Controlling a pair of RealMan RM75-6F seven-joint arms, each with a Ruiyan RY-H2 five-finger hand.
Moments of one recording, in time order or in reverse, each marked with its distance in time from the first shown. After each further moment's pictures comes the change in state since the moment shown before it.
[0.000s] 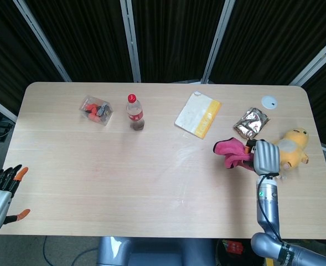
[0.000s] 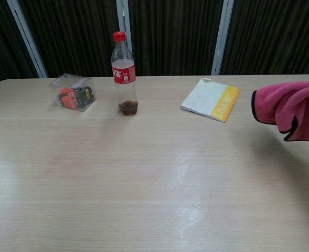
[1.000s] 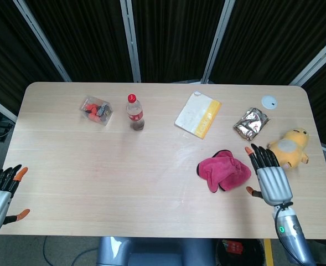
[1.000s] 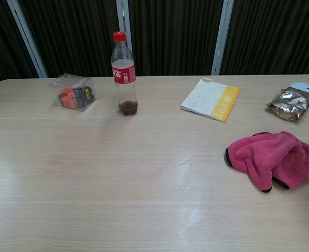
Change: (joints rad) left arm 0.004 0.000 0.002 0.004 0.011 0.009 -0.003; right arm -0.150 0.327 -0.304 -0.256 -0.401 0.075 0.064
